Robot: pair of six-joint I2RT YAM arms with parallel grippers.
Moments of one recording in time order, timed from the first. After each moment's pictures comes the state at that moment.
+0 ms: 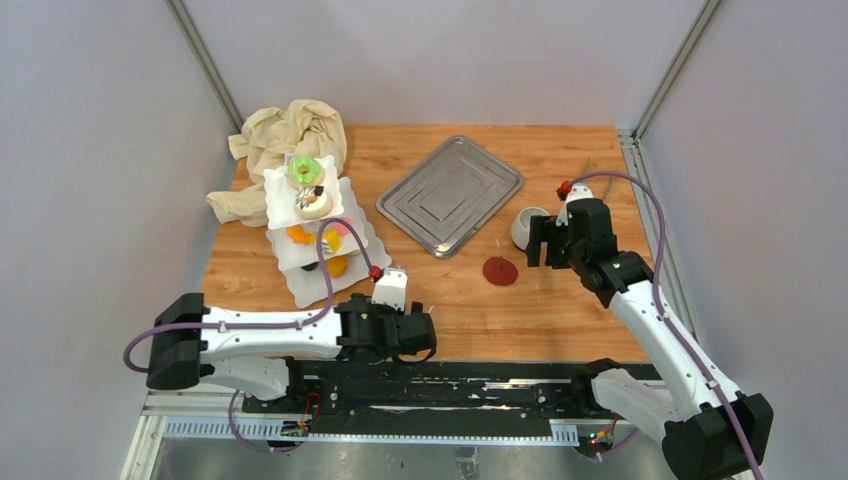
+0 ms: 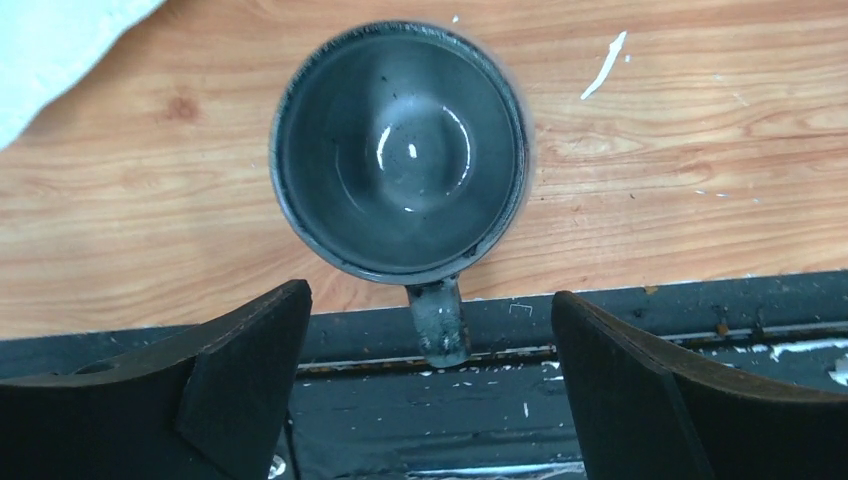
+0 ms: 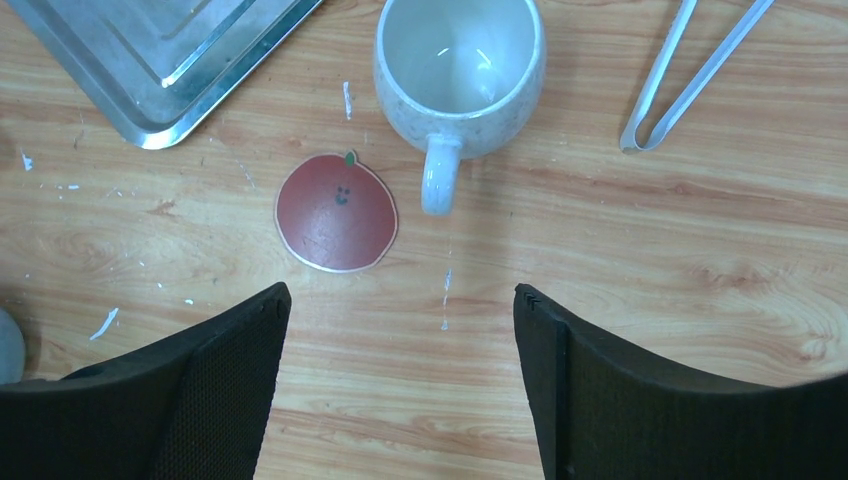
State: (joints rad) left arm -1.37 1.22 0.86 -0.96 -0.65 -1.14; right arm 0.31 0.97 0.83 -0.56 0.10 0.19
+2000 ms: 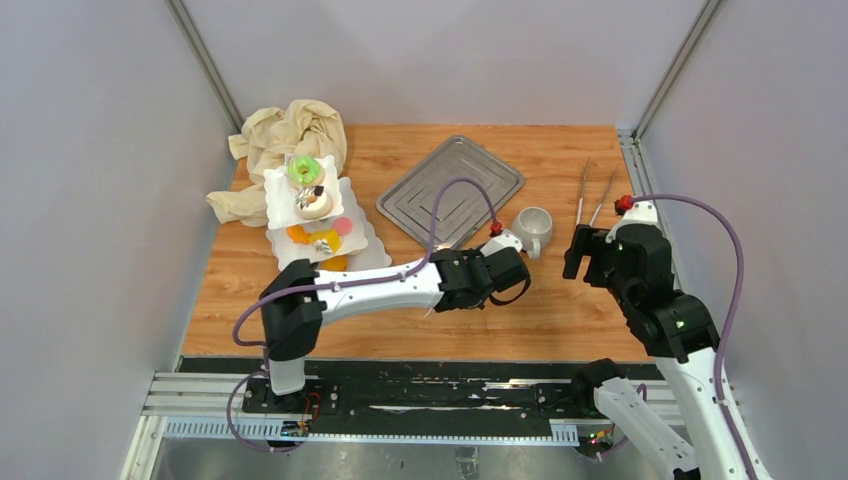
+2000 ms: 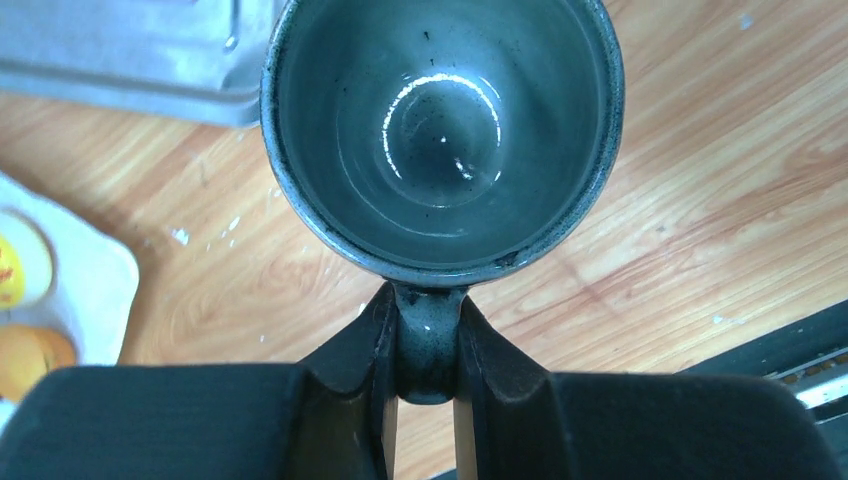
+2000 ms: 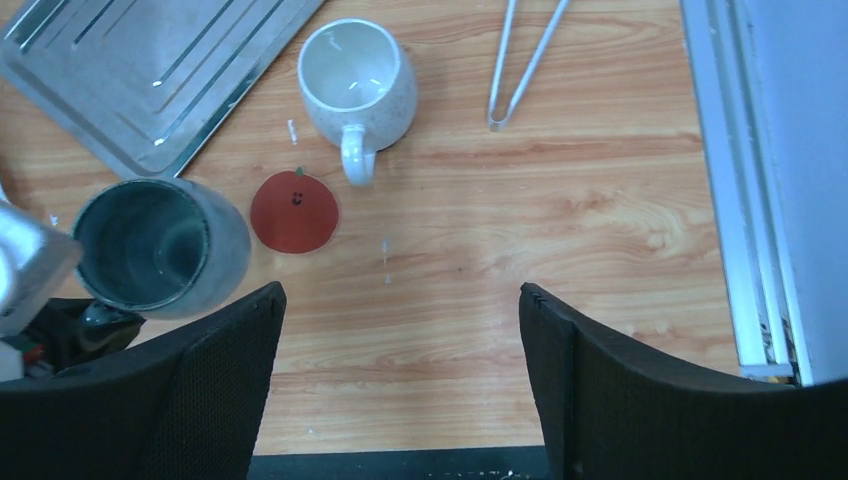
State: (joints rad) left arm -1.24 1.80 1.47 -0.72 -0.54 -0.48; right arm 0.31 0.66 0.98 -0.89 0.27 0.24
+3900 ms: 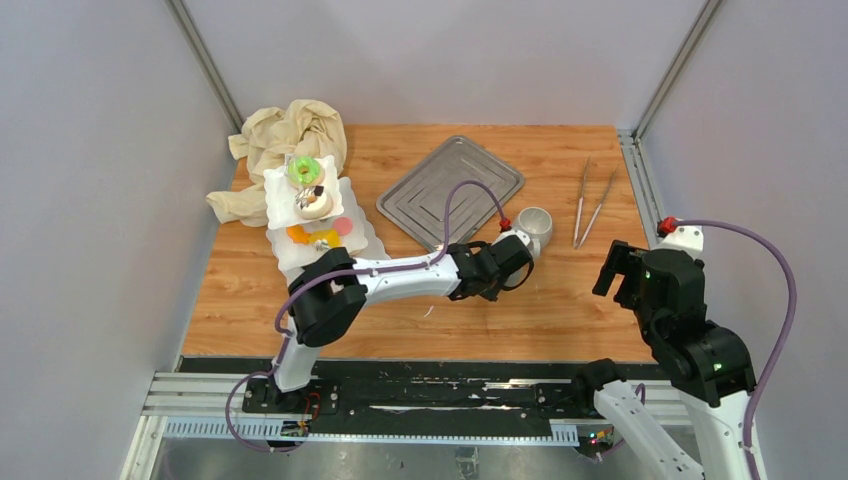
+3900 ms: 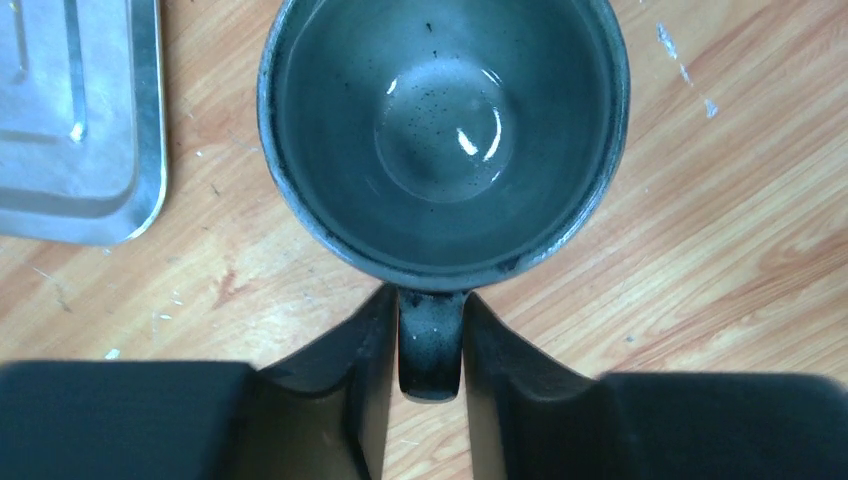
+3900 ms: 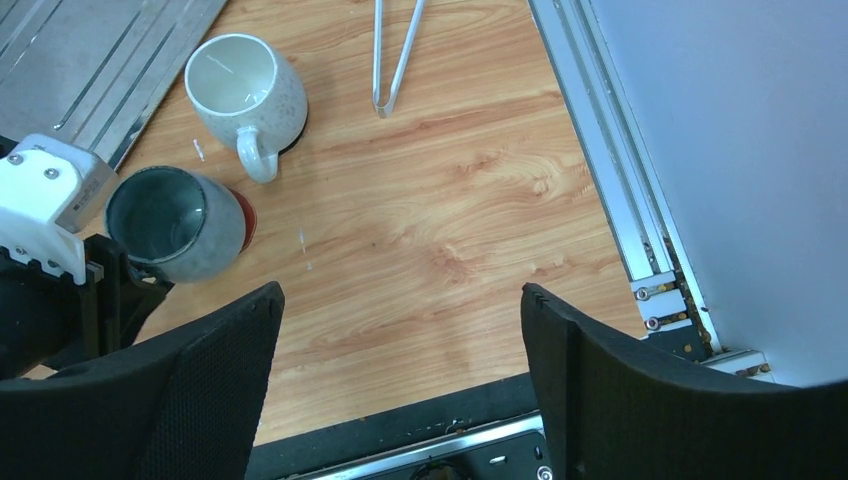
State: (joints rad) left arm -1.13 2.01 1.53 -0.49 -0.34 -0.38; right arm 0.31 0.55 1.11 -1.13 0.49 0.31
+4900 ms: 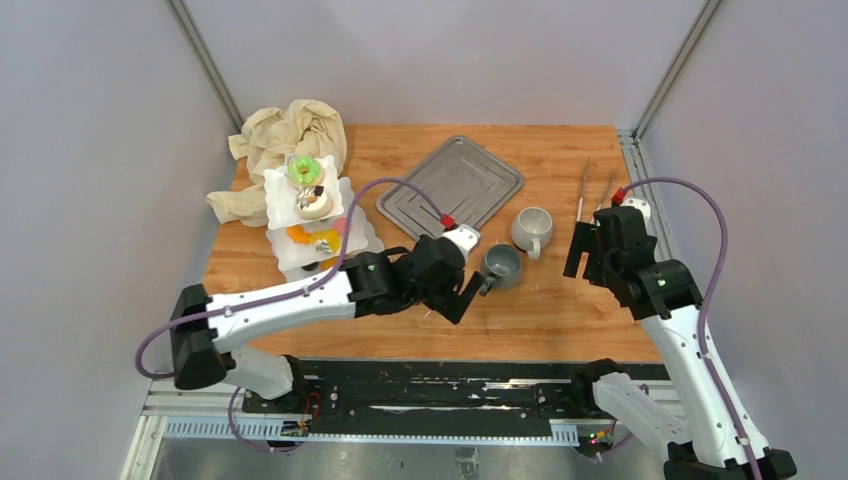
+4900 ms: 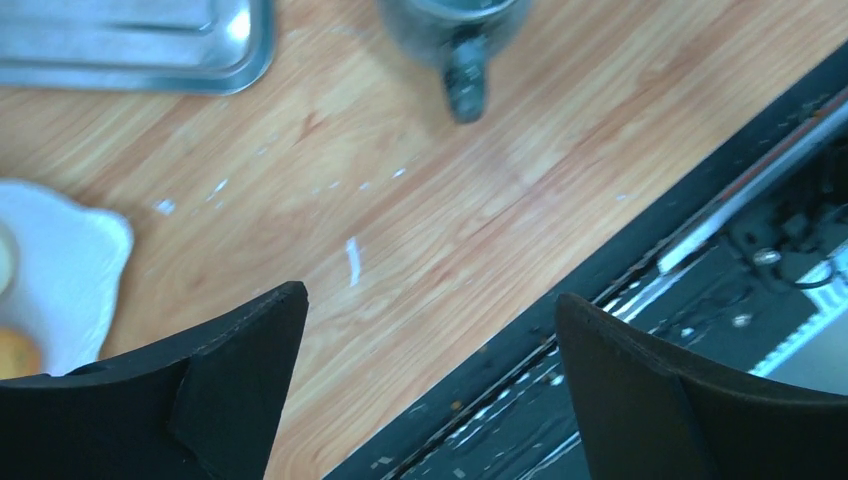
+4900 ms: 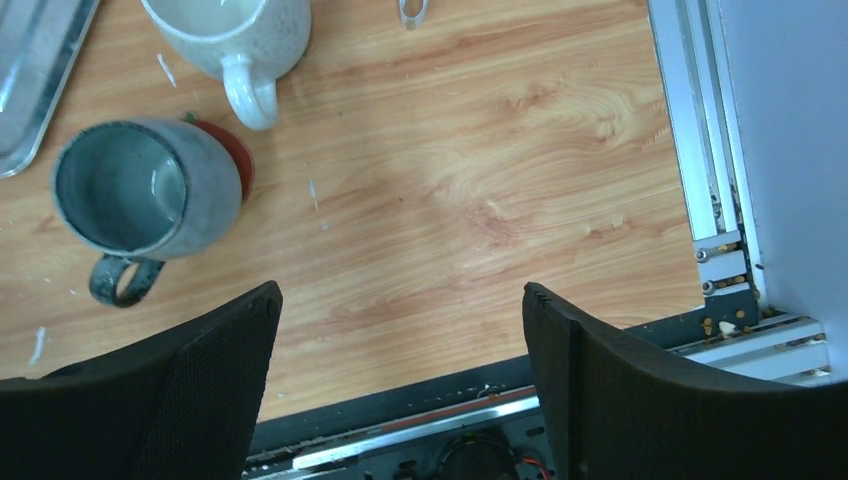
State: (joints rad) left arm -1.19 1.44 1.25 -0.62 -0.27 -0.39; right arm 0.29 0.84 1.06 -1.10 0.39 0.36
